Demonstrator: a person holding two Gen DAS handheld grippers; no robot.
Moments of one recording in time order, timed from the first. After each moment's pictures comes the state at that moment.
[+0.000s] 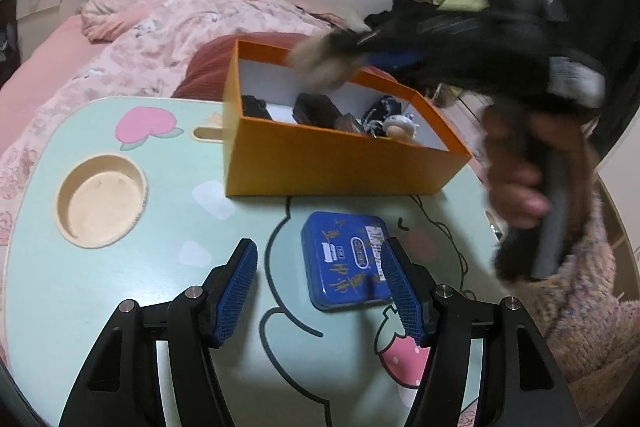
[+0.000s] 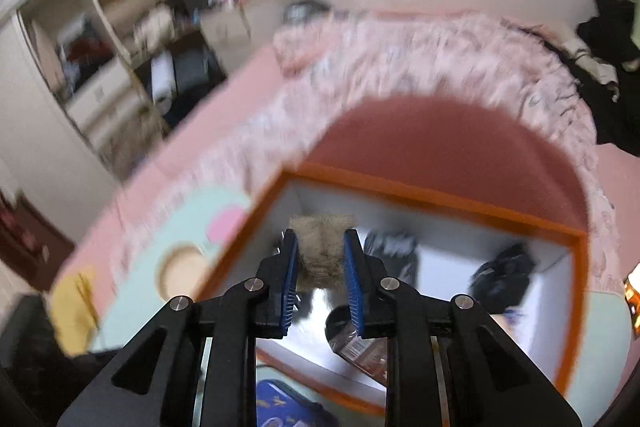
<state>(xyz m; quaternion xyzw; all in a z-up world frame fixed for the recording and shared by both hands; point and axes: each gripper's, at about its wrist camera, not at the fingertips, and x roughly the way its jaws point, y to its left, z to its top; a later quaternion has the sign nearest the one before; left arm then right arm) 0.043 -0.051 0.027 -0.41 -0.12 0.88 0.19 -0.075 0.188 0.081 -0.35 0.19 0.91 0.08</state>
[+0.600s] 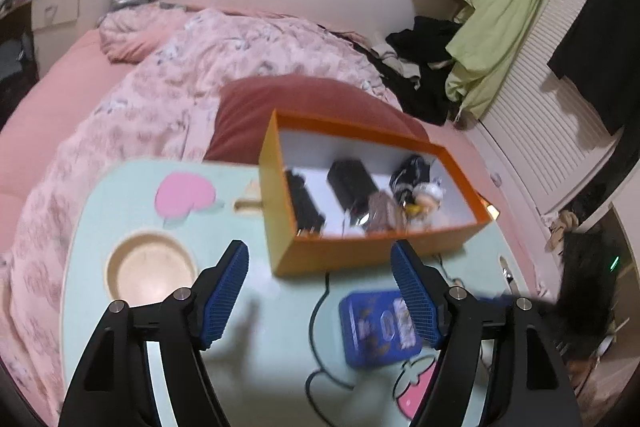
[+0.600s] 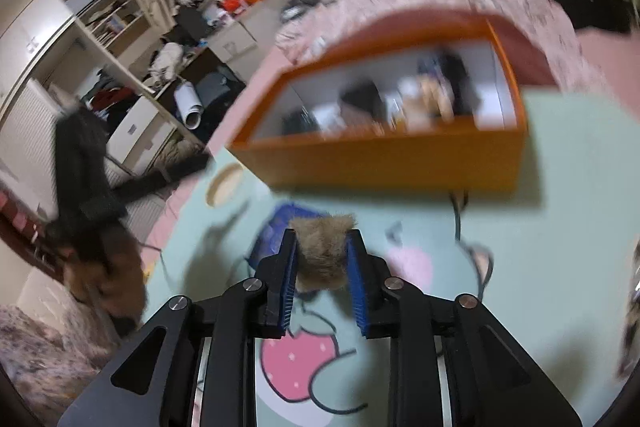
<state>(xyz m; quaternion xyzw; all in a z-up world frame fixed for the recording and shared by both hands) -0.008 -0.068 0.072 -0.41 -0.11 0.89 0.16 0.057 0.173 0.018 -0.35 0.33 0.88 0.05</state>
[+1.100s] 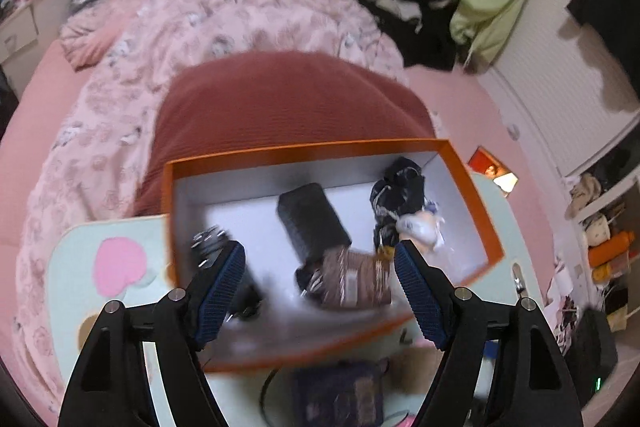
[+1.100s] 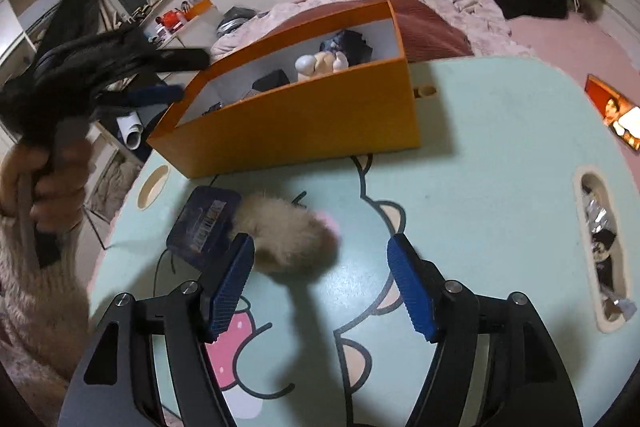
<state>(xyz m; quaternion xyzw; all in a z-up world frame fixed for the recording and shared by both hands) -0.107 0.021 0.069 -0.51 -0.03 0.84 0.16 0.099 0.185 -0.005 -0.35 0.32 0.87 0.16</state>
